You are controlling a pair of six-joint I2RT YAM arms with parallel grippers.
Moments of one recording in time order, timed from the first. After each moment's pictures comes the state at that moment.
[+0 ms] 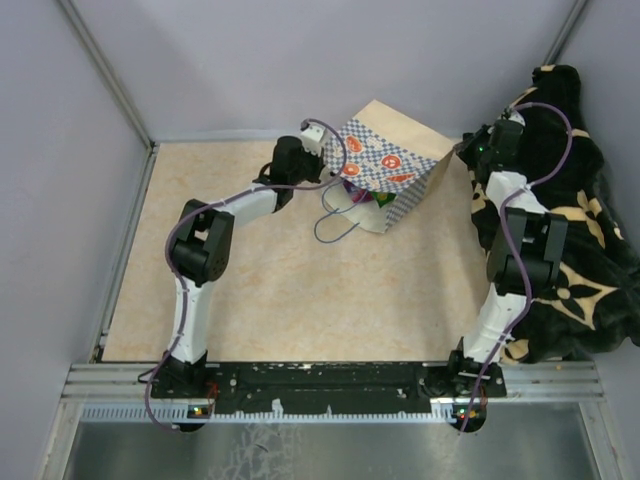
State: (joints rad) left arm -0.49 2.21 1.62 0.31 0.09 0.01; right arm -0.18 1.91 1.44 0.08 -0.22 0.60
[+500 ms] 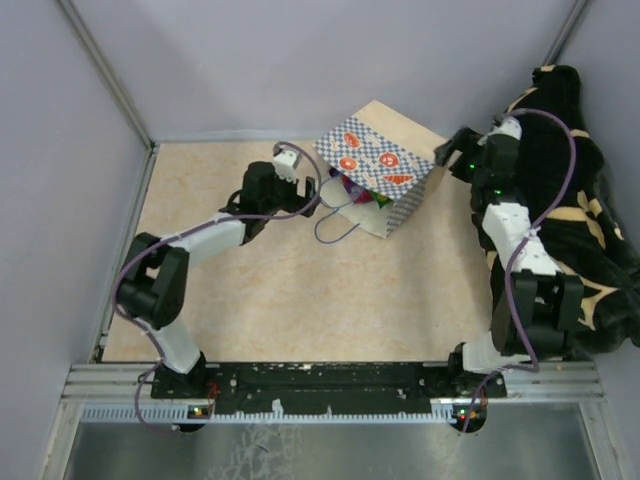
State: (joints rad) left arm -0.48 1.85 1.21 0.28 0.11 -0.06; right arm -0.14 1.56 1.19 0.05 -0.18 0.53
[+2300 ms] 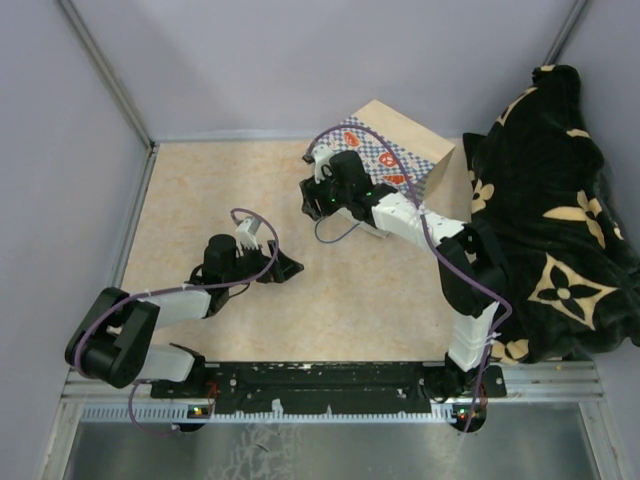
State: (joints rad) left arm -0.41 1.36 0.35 0.61 0.44 -0.55; right arm 0.63 1.85 1.42 -0.12 -0.22 0.02
